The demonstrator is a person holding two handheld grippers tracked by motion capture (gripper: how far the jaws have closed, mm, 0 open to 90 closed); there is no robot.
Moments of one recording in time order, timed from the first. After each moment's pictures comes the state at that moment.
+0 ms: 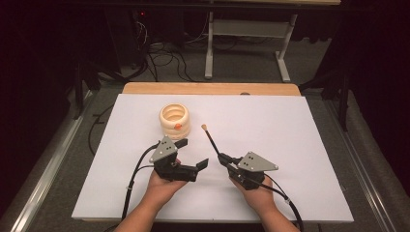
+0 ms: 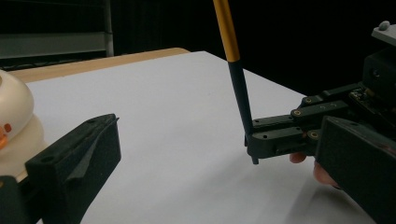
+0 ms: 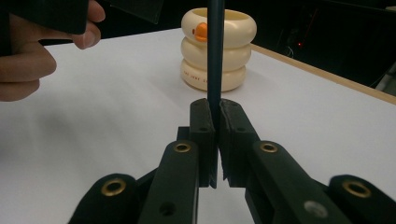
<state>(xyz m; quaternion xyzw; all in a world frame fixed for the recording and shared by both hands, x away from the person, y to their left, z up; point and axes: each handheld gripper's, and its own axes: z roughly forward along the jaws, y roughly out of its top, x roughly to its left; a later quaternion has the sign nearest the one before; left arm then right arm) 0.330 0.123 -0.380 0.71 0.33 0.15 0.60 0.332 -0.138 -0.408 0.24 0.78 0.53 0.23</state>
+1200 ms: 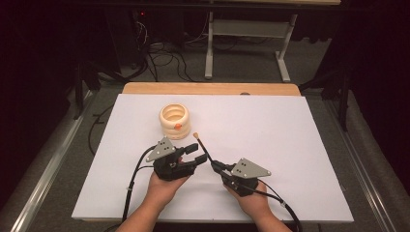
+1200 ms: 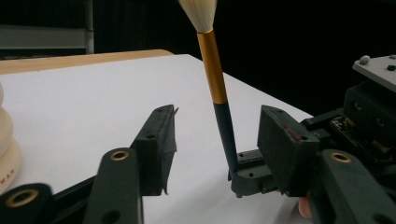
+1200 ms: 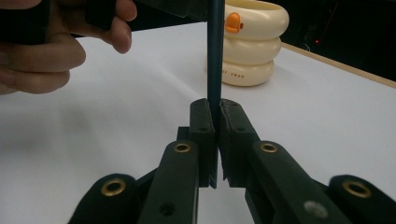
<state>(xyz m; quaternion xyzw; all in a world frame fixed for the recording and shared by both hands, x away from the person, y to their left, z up) 0.330 0.127 -0.384 0.70 0.33 0.11 0.62 0.320 -0.124 -0.418 0.23 0.79 0.53 0.21</state>
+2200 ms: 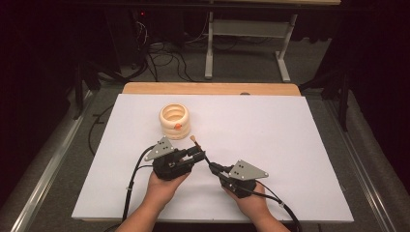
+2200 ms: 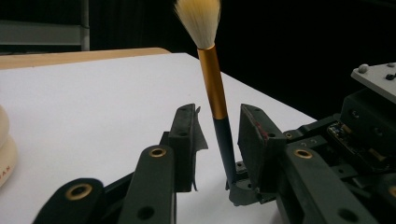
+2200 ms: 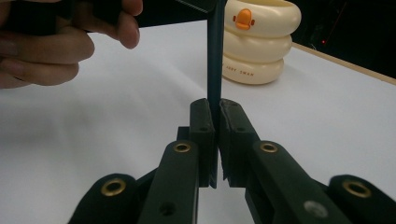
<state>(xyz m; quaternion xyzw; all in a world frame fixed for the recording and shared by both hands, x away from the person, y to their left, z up) 0.331 0.129 -0.385 0.70 0.33 0.10 0.62 0.318 -0.119 -0.422 0.22 0.79 0.53 0.21</state>
